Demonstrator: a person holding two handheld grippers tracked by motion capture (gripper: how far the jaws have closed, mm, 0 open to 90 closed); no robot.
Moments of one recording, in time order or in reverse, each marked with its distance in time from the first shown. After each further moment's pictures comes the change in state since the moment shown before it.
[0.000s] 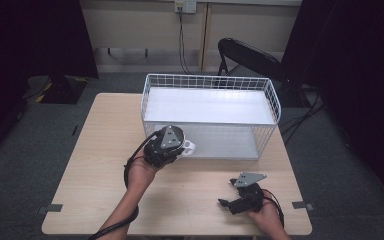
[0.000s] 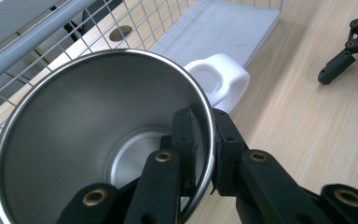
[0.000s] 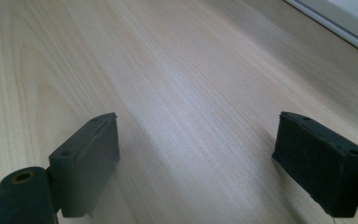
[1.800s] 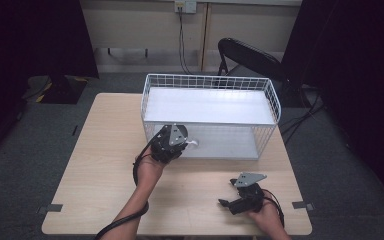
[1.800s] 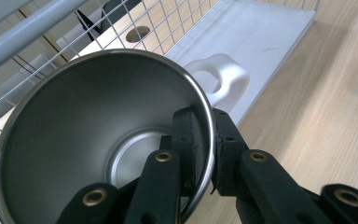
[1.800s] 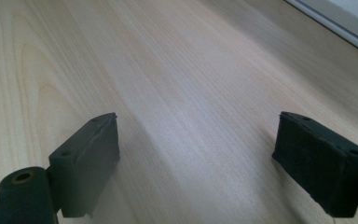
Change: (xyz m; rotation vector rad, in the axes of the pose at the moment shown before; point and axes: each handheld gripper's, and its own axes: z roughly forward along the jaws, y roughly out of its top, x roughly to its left) left arm 0.002 0.002 0.028 -0.004 0.076 -0.015; right arm 0.000 0.000 0.000 -0.001 0.002 -0.005
